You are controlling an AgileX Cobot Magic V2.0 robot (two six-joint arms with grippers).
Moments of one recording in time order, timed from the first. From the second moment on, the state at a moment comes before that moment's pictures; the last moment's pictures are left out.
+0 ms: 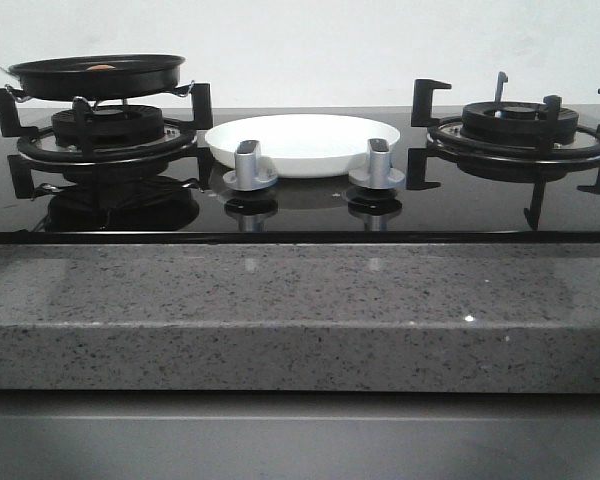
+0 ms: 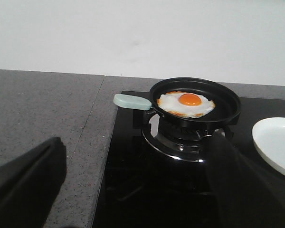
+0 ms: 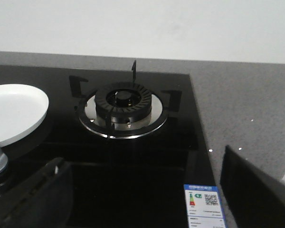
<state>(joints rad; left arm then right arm) -0.02 0.51 -0.57 -0.05 0.29 -0.01 -0.04 0.49 -0.60 0.09 0.42 -0.05</state>
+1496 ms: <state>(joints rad) -0.02 0.51 -0.57 -0.05 0.29 -0.01 0.22 2.19 -2.21 0.29 1.24 -0.26</state>
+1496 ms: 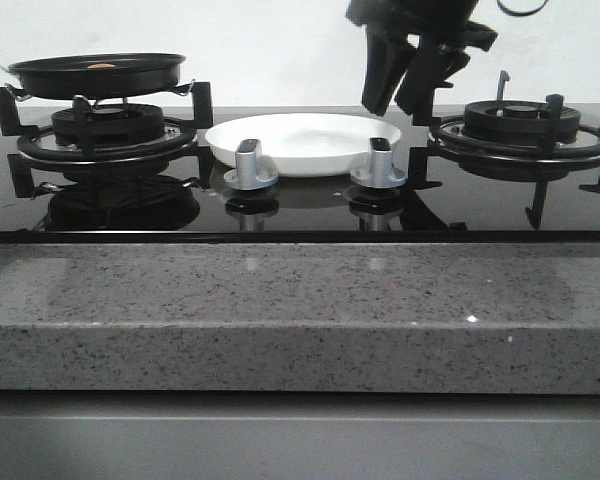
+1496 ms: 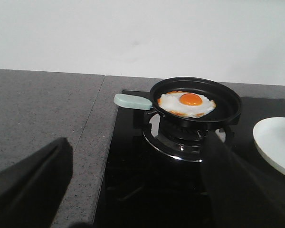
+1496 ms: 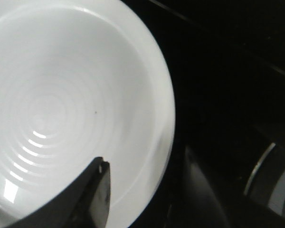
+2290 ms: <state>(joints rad) -0.02 0.51 -0.57 -0.05 0.29 -0.01 0.22 2.24 -2.21 0.30 1.21 -0.26</state>
